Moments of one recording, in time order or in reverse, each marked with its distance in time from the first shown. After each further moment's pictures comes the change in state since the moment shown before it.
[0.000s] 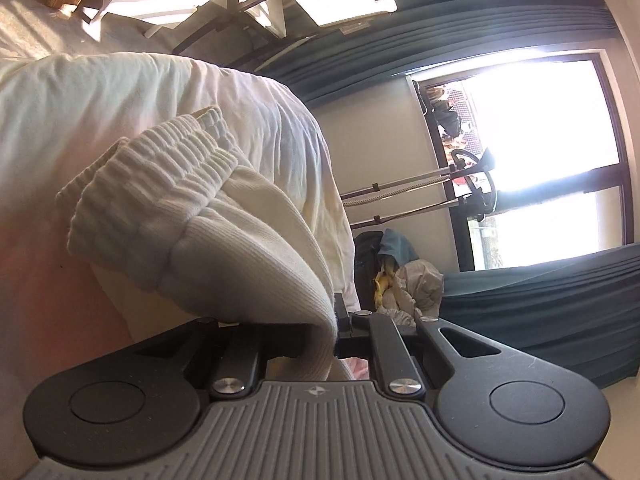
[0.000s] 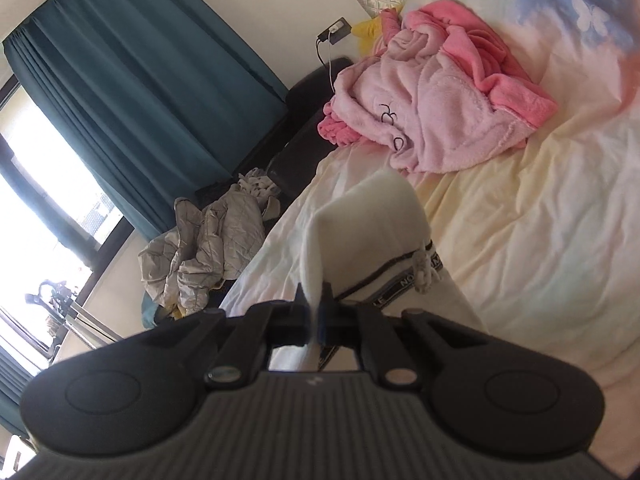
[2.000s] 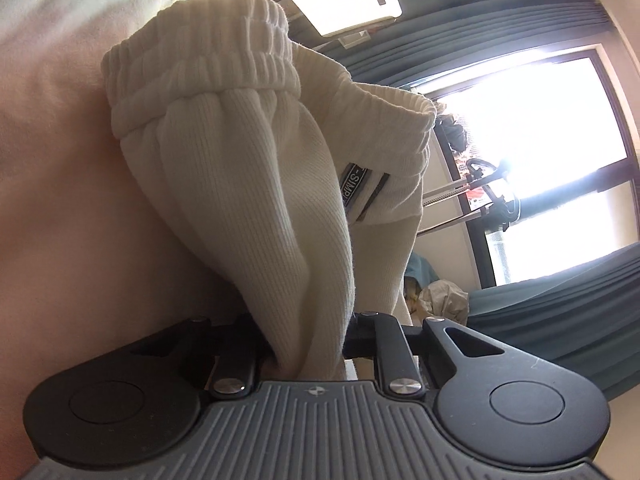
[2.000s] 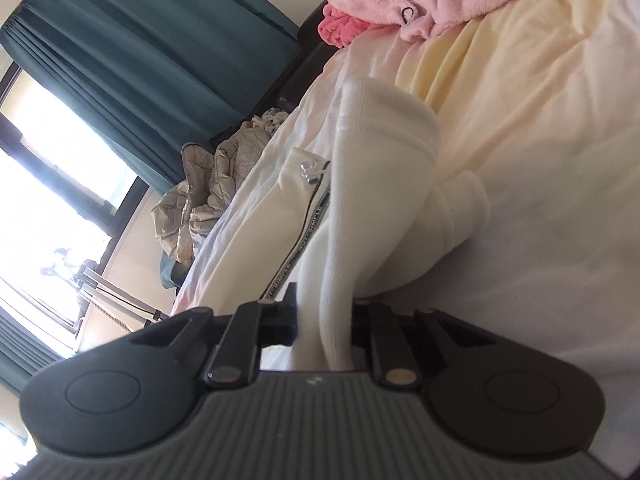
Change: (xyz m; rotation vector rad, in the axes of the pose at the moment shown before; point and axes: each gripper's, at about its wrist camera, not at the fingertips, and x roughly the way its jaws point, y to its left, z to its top) left arm 0.086 0.054 -0.040 0.021 -0.113 -0.033; right arm 0.108 -0.051 -0.106 0.096 0.123 0.130
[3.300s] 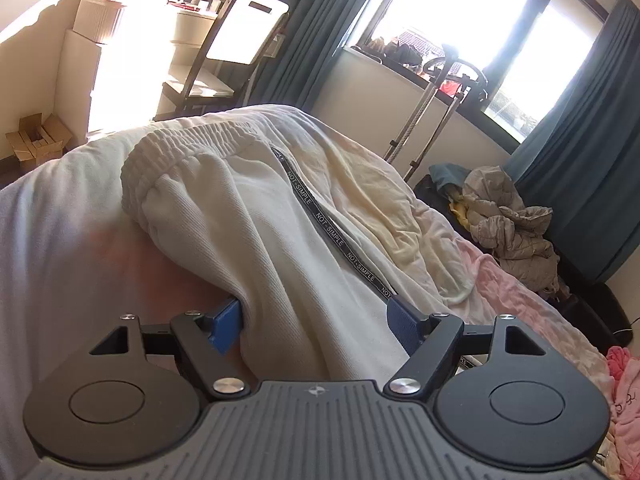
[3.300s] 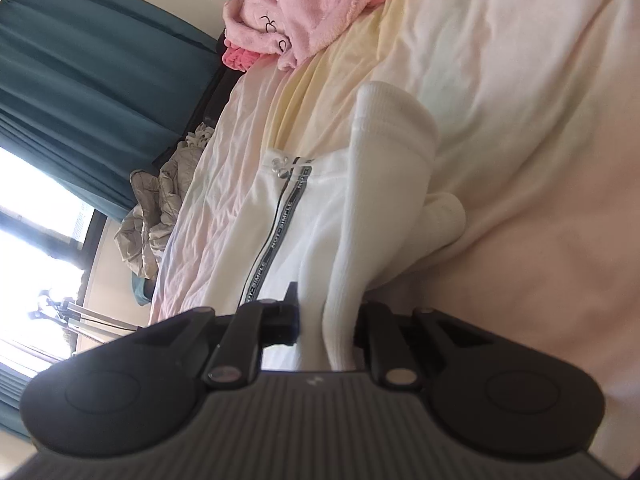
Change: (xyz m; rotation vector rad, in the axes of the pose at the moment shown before) left arm -0.161 -0.057 -0.097 0.667 -0.002 0.225; right arm -0.151 -0.073 0.007 0.207 0.031 -0.152
